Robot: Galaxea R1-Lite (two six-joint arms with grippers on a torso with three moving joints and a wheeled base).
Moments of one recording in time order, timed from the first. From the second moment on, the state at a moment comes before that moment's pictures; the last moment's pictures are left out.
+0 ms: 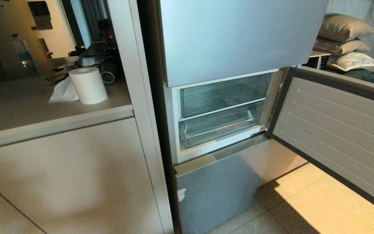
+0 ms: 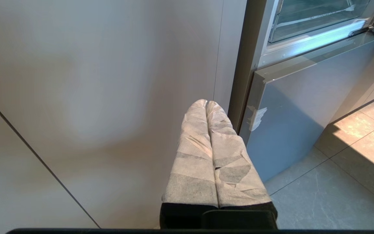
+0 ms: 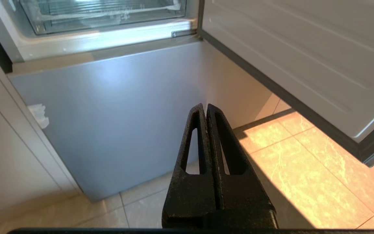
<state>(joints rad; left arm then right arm) 0.00 0.00 -0.01 0.02 0.00 0.00 0.00 0.01 0.00 0.00 -0.02 -0.04</state>
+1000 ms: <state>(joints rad) 0.00 0.00 -0.01 0.02 0.00 0.00 0.00 0.00 0.00 0.01 -0.02 -0.02</state>
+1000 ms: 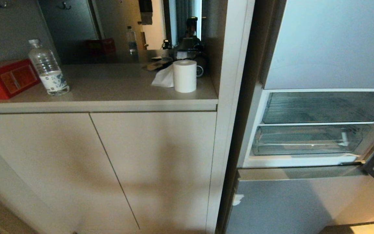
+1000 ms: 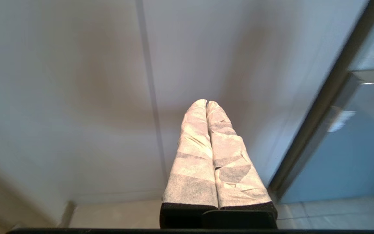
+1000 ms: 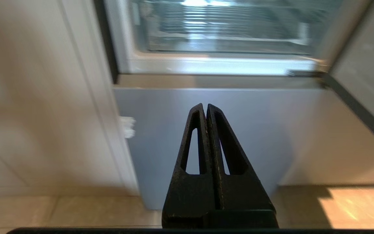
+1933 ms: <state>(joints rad) 0.00 0.00 -0.01 0.02 0.00 0.00 0.00 0.00 0.00 0.01 -0.03 0.01</state>
